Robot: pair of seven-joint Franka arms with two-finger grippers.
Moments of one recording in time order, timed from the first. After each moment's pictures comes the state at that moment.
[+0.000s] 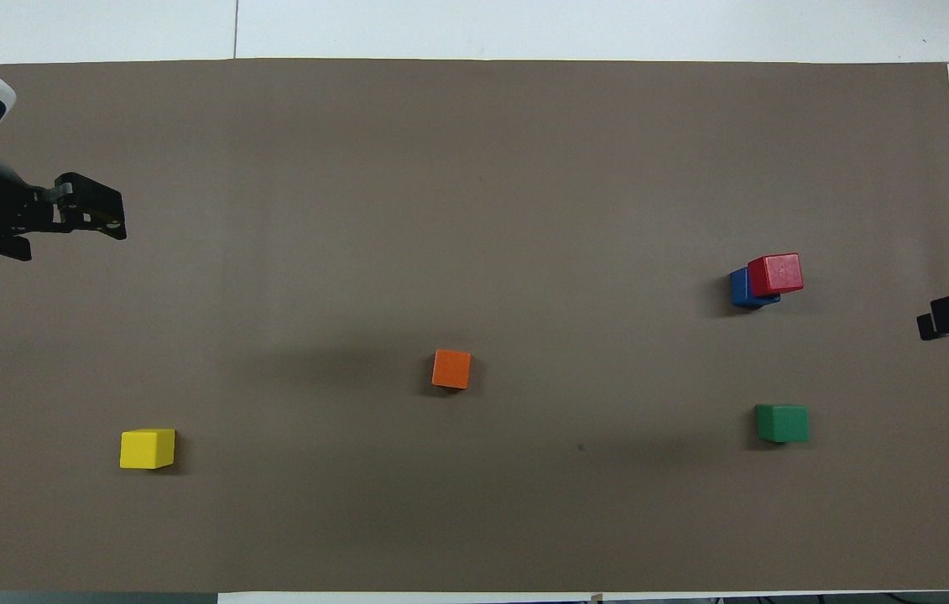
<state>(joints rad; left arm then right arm) -0.08 0.08 -0.04 -1.52 0.01 1.58 -0.27 -0.02 -0.12 -0.04 -1.63 0.02 1.40 -0.08</state>
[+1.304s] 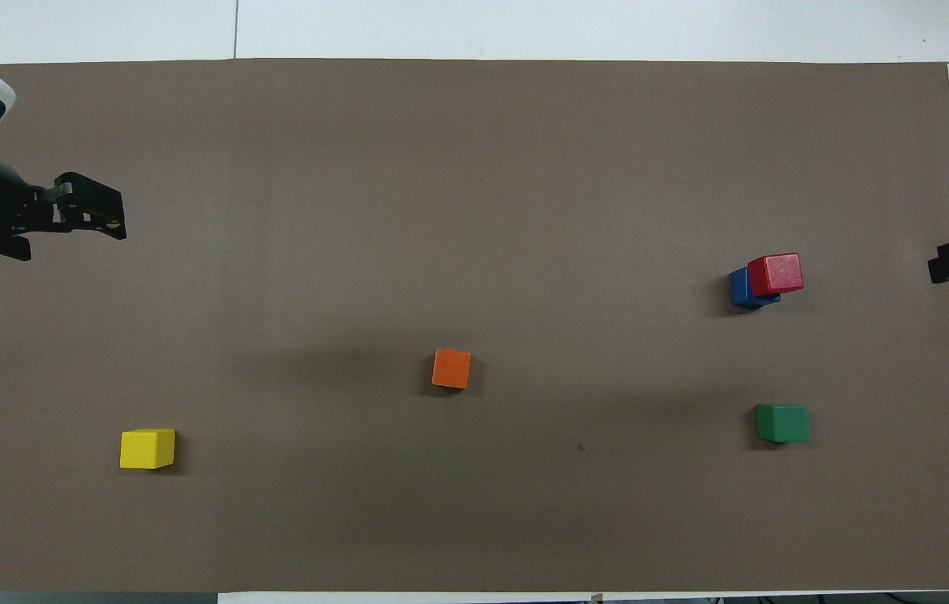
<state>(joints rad) -0.08 0.08 -0.04 -1.52 0.01 1.58 -0.27 -0.06 -0.02 -0.01 -1.54 -0.05 1.48 -0.12</state>
